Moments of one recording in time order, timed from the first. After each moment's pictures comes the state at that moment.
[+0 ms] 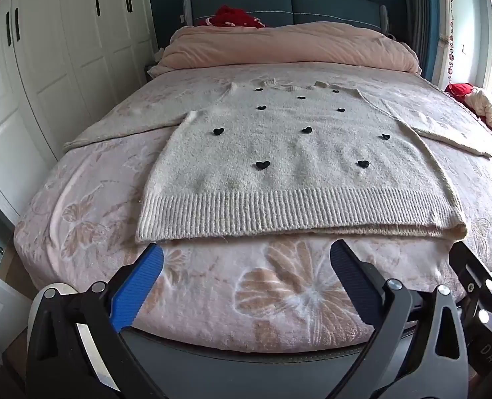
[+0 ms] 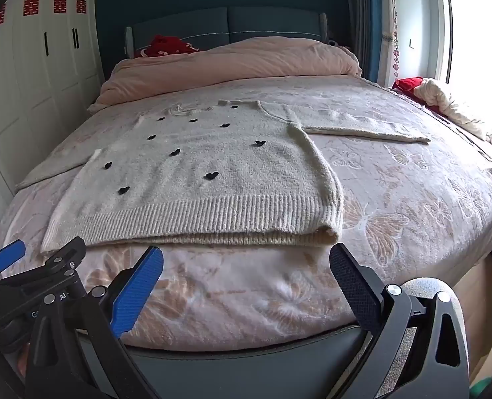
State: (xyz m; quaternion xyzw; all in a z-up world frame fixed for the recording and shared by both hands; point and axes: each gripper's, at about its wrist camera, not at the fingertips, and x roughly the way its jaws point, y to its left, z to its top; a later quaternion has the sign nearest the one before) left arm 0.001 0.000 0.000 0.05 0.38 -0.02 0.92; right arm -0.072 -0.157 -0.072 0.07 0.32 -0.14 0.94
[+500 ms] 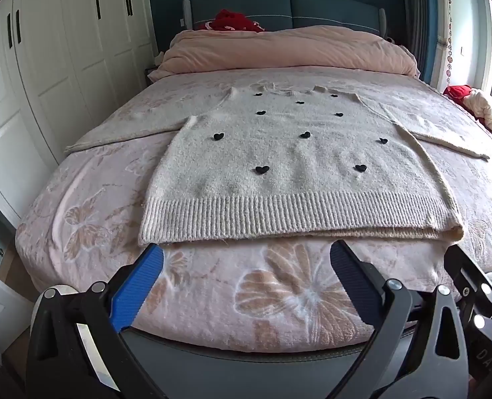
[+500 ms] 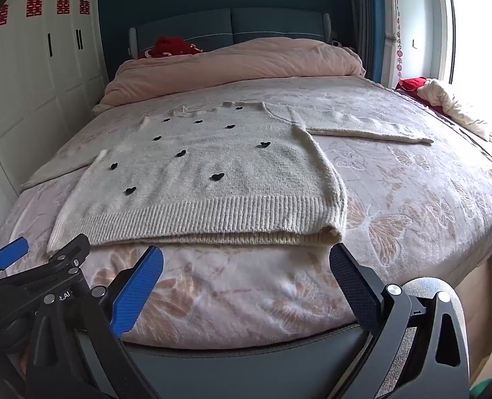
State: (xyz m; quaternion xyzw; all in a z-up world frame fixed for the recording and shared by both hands) left arm -0.005 0.002 0.010 0.05 0.37 -0.02 0.93; right arm -0.075 -0.153 -0.067 0.08 0.32 -0.13 0.94
